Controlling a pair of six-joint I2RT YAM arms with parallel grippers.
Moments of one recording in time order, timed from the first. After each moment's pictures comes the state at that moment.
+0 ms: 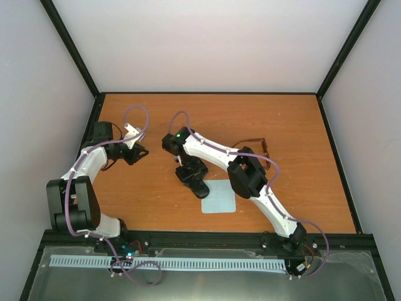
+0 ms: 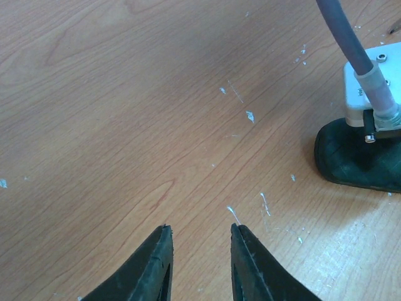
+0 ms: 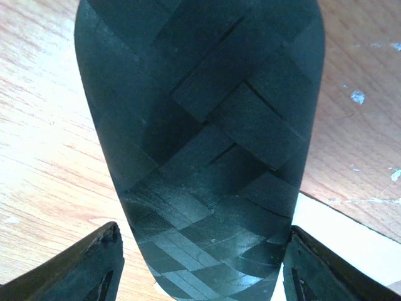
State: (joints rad) left arm 0.15 1.43 0.90 -0.54 0.69 0.70; right arm 0.94 2.41 2.15 -1.49 -0.10 0.34
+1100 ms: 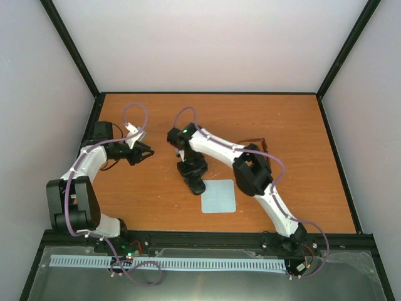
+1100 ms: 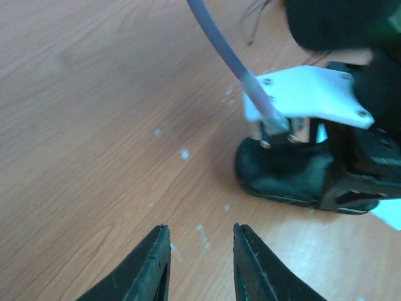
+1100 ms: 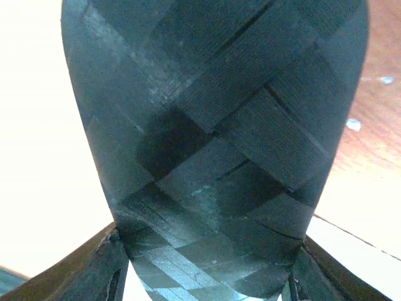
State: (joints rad) left arm 0.15 1.43 0.90 -0.58 0.86 0.73; right arm 0.92 2.40 2.13 -1.44 -0.13 0.34
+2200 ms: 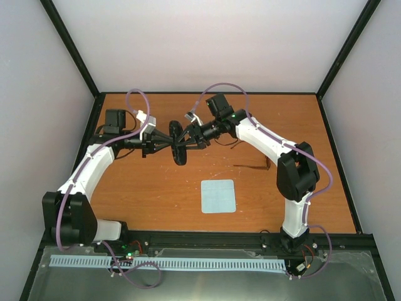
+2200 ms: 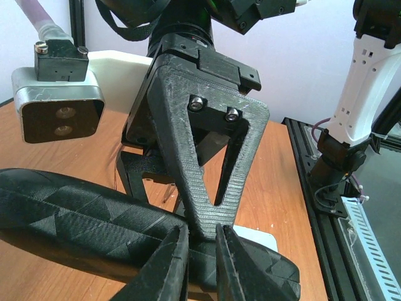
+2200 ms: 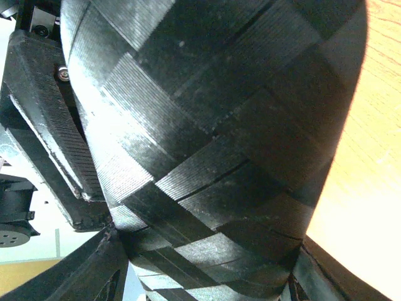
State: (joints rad) left arm -0.08 1.33 1.02 -0.50 1.29 0.58; right arm 0.62 1.92 1.64 -0.57 -1.12 0.49
